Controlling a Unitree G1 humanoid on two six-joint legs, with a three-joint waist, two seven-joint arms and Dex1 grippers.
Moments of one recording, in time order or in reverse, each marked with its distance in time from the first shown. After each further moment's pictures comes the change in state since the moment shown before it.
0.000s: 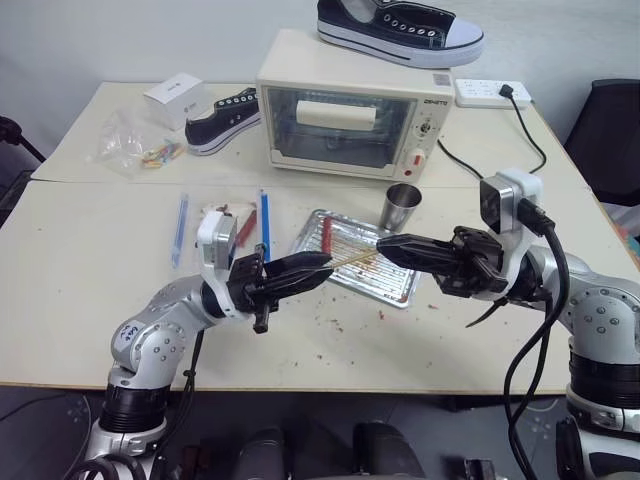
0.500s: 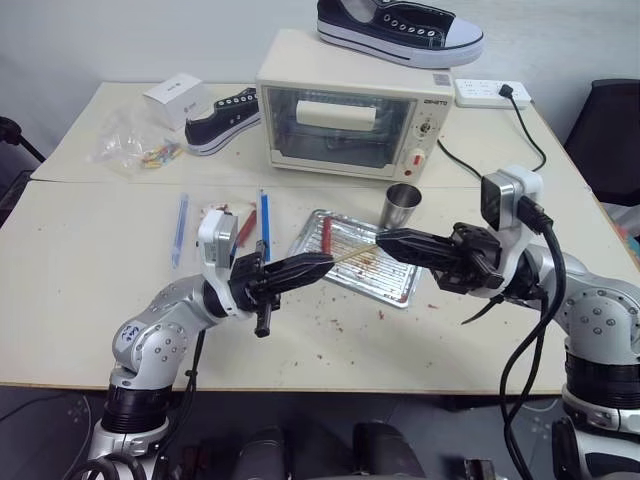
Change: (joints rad) left arm -0.001 -0.011 0.007 0.000 -0.001 0.002 0.023; right arm 0.007 0.018 0.002 -0.002 -0.001 -0.028 -0.039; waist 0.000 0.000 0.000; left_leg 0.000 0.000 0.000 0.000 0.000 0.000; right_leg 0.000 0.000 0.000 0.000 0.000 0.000
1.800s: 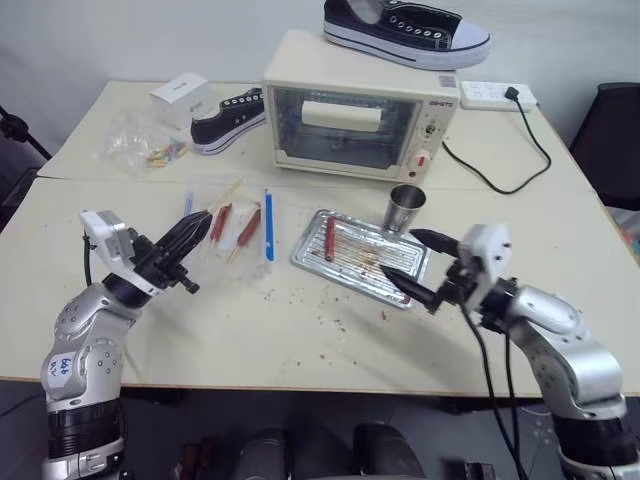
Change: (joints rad) left arm 0.132 0.091 0.317 0.166 0.229 -0.346 0.192; right arm 0.173 0.074 0.212 -0.043 -0.712 -0.469 -0.246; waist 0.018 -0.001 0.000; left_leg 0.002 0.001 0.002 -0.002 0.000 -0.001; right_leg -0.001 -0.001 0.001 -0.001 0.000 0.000
